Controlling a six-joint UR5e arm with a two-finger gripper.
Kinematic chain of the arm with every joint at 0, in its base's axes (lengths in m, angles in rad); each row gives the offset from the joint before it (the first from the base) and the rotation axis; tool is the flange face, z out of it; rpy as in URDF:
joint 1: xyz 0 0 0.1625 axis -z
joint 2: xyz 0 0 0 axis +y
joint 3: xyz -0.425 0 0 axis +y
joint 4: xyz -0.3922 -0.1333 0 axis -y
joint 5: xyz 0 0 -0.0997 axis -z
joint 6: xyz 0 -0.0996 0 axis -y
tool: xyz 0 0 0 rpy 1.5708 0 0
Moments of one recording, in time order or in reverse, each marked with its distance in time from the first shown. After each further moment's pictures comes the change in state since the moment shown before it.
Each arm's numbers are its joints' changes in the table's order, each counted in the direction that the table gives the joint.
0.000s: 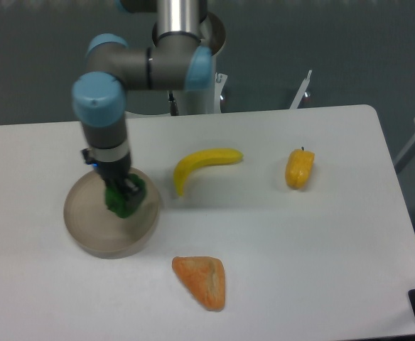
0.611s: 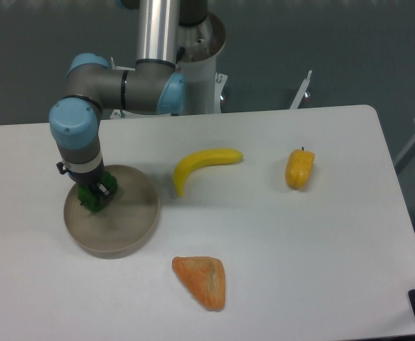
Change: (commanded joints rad) arm 0.225 0.068 0.061 0.009 -0.075 -0.247
